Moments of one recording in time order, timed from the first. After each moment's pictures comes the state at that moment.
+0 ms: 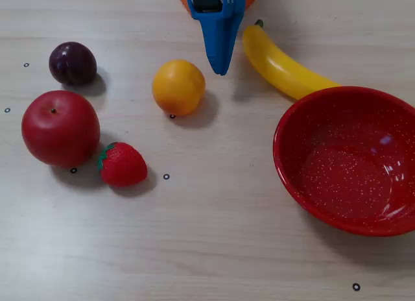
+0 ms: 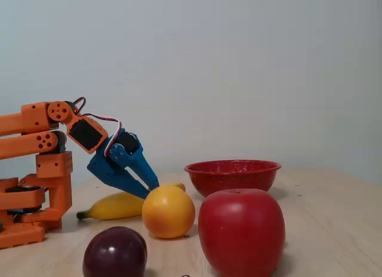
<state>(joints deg) 1.2 188.8 178.4 52.7 -20.4</state>
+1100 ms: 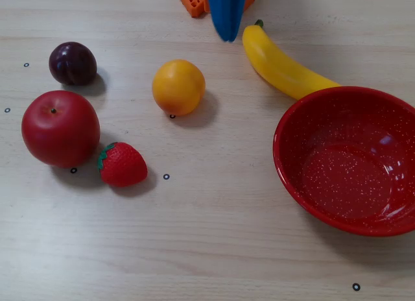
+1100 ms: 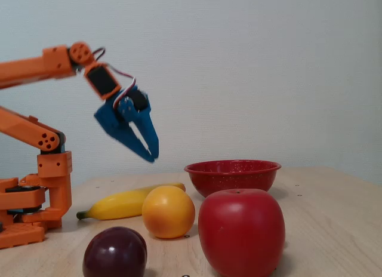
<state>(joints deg) 6.9 151.0 135.5 72.2 -28.5</state>
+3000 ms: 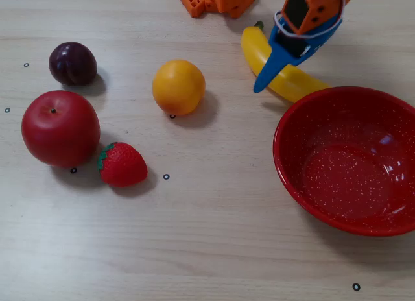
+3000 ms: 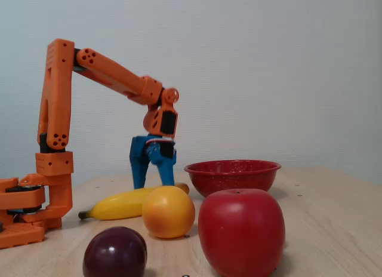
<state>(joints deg) 30.5 83.3 104.7 79.8 -64.1</state>
